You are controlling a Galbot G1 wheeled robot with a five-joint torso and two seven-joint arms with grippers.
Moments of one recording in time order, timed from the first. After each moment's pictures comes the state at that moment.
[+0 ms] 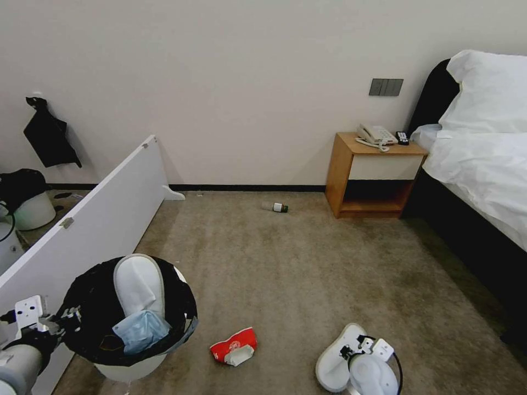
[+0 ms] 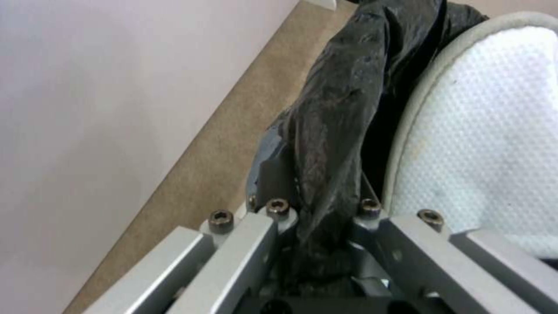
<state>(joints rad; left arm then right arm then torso) 1.63 -1.12 -1.07 -2.32 -1.04 0.74 -0.45 -1.26 1.48 0.52 1.62 0.86 -0.48 0.65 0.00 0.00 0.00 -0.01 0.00</state>
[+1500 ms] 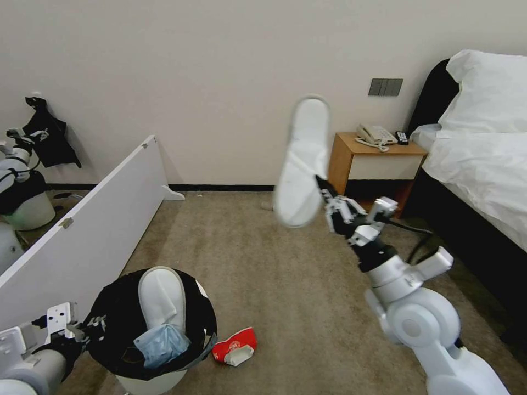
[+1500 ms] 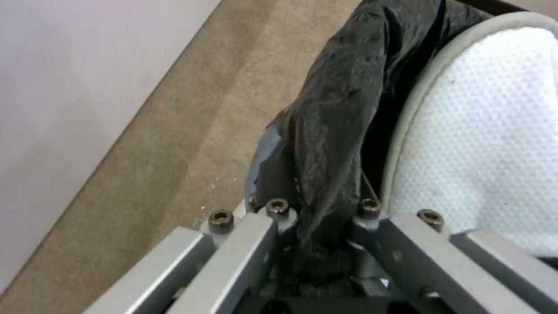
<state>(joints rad) 1.66 -1.09 -0.97 -2.32 -1.09 0.74 -0.47 -0.97 1.08 0.25 2.12 0.99 -0.01 -0.24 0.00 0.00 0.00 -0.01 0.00</state>
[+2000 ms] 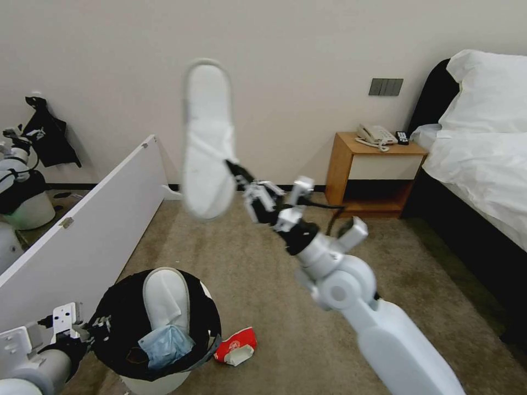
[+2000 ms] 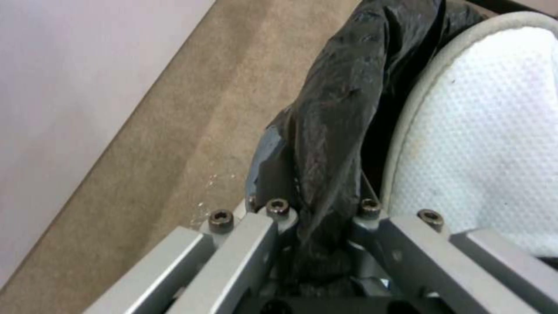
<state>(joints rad) 1.67 -1.08 -0.96 -2.33 -1.09 0.74 -0.48 -0.64 1.23 -0.12 1.91 1.04 0.06 -0.39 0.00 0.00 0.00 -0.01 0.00</state>
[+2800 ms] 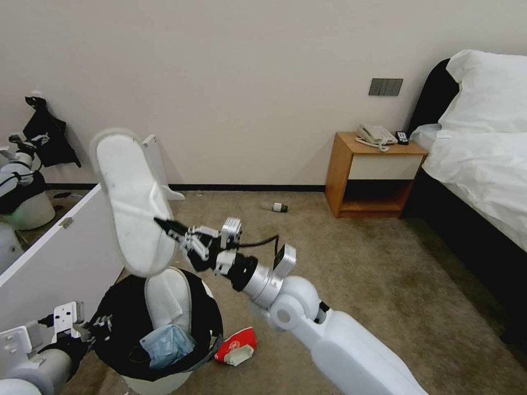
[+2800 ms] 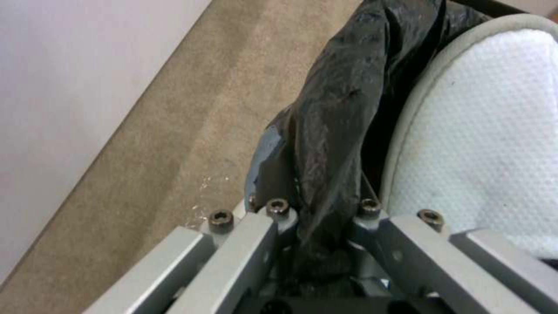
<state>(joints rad) 1.66 -1.07 -0.96 -2.34 -1.11 0.74 -0.48 -0.64 1.28 -0.33 1.77 0.94 0.11 -0.44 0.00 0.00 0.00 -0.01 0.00</state>
